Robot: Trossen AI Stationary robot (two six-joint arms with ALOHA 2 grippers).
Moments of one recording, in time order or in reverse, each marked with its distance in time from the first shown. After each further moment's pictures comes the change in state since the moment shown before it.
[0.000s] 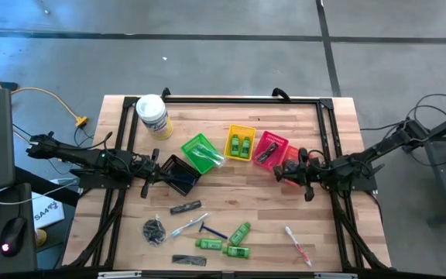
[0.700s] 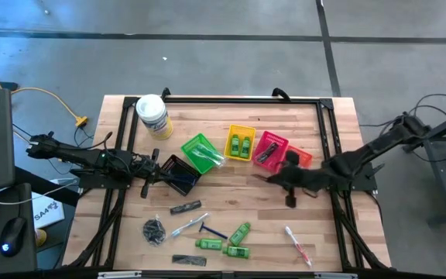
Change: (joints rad) left arm 0.000 0.000 0.000 0.000 0.000 0.000; right arm 0.024 0.524 0.628 -0.677 0.076 0.096
